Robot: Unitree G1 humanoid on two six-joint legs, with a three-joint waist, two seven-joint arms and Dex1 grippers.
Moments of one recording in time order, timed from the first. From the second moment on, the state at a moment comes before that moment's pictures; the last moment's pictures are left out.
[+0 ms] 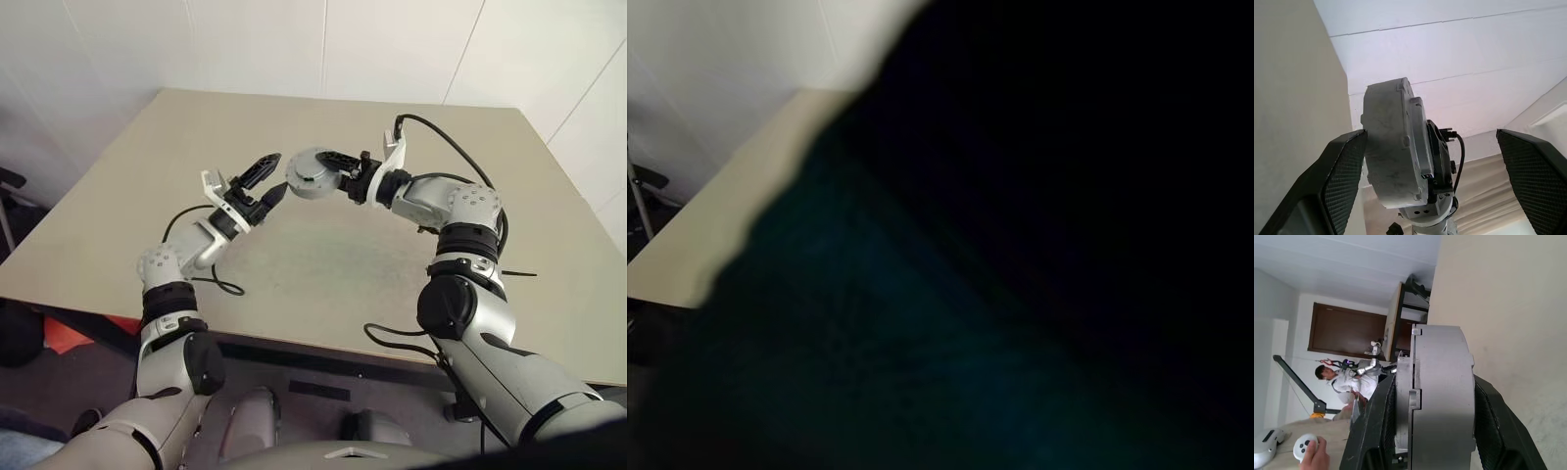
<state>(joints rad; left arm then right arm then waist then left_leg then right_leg) -0.76 0.05 0.67 0.56 -1.20 1.14 -0.32 -1.07 -0.07 -0.76 0.62 0.83 1.34 0.08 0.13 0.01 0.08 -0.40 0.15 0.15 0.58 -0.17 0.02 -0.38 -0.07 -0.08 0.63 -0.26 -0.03</state>
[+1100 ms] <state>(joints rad) -0.75 0.04 0.58 0.59 -1.15 1.08 -0.41 -1.06 -0.08 -0.74 0.64 0.86 1.29 0.04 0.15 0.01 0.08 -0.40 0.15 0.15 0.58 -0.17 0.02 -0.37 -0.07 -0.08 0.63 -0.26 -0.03</state>
